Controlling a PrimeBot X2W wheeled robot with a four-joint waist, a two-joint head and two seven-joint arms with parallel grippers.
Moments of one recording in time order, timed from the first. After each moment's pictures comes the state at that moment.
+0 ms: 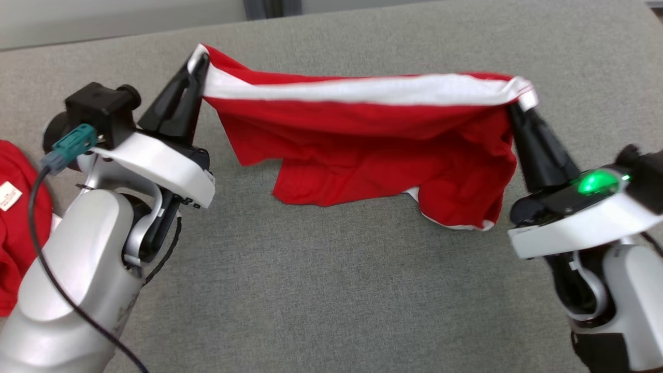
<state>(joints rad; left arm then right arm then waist) -0.65 0.34 -0.45 0.23 -0.57 0.00 -0.04 -0.39 -0.17 0.24 -0.01 0.51 0.13 -0.08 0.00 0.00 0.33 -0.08</state>
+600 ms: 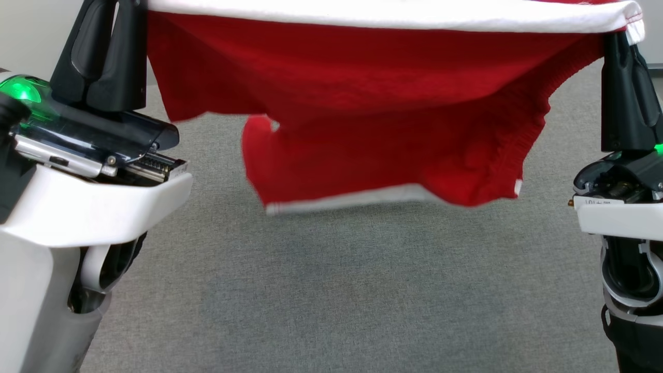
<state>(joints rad) -0.62 0.43 -0.34 -0.37 -0.45 0.20 -0.06 -0.43 -0.14 0.09 -0.25 0.62 0.13 -0.11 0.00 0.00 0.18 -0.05</state>
